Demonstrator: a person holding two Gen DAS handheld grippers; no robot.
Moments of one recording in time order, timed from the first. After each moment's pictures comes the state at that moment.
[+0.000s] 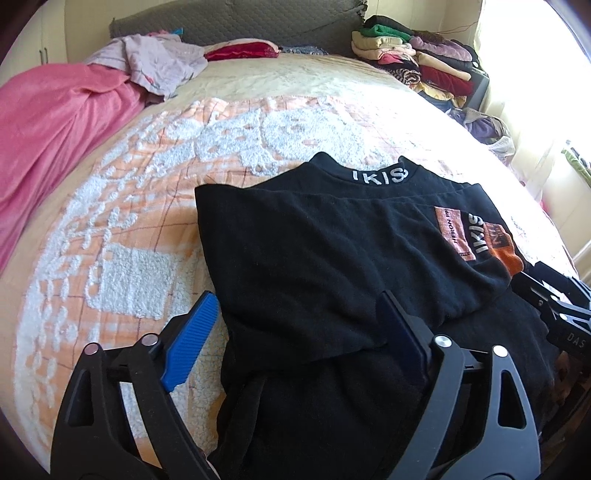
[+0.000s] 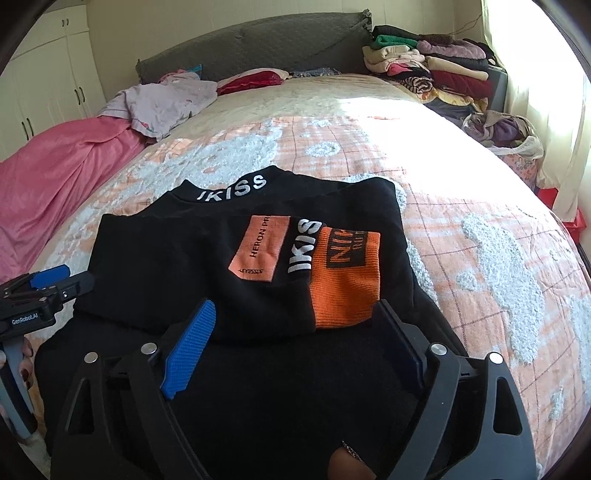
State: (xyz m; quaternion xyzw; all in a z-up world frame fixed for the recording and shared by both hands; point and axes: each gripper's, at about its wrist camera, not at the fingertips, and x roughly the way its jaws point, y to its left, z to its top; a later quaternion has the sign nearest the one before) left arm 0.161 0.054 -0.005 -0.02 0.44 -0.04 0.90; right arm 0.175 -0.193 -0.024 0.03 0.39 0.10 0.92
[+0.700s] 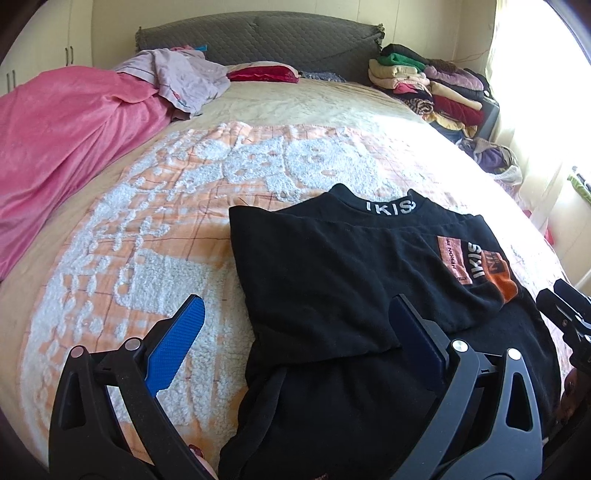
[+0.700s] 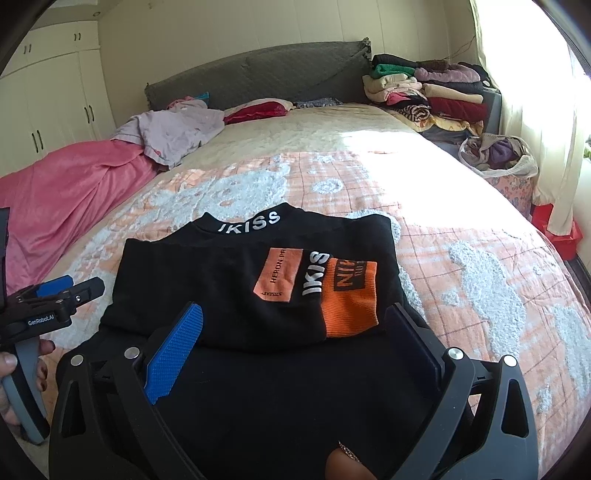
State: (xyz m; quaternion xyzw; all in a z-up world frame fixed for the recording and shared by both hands) left arm 0.138 0.069 0.018 -0.04 0.39 0.00 0.92; right arm 0.142 -0.187 0.010 0.03 0.34 0.10 0.94
